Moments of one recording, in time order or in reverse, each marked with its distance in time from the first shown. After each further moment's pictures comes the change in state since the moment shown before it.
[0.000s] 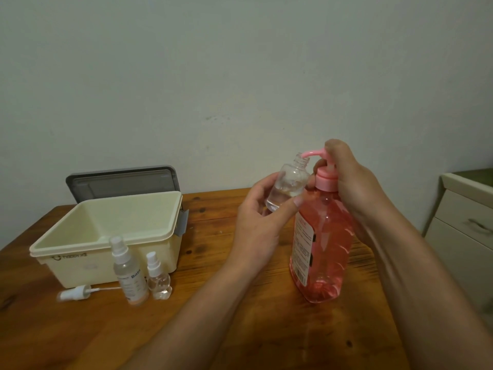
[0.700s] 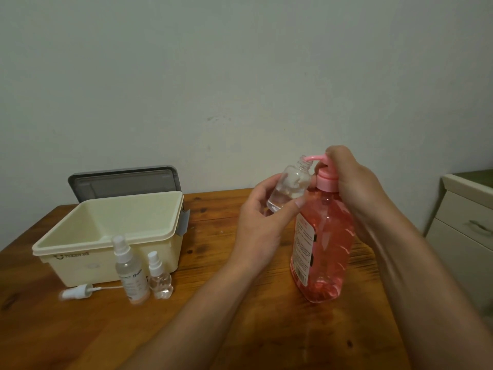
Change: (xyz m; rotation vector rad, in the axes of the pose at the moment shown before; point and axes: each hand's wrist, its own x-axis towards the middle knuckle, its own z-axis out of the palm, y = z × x) left_hand 0.000 -0.001 0.000 -0.006 -0.005 -0.012; right_hand -0.001 0.000 0.001 0.047 -0.007 0.007
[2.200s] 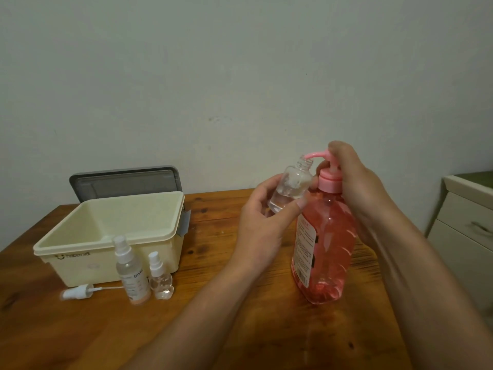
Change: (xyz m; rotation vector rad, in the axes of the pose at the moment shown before) left_hand 0.000 0.000 0.000 -0.005 -0.002 0.005; right_hand 0.000 0.001 -0.001 -0.013 0.003 0.019
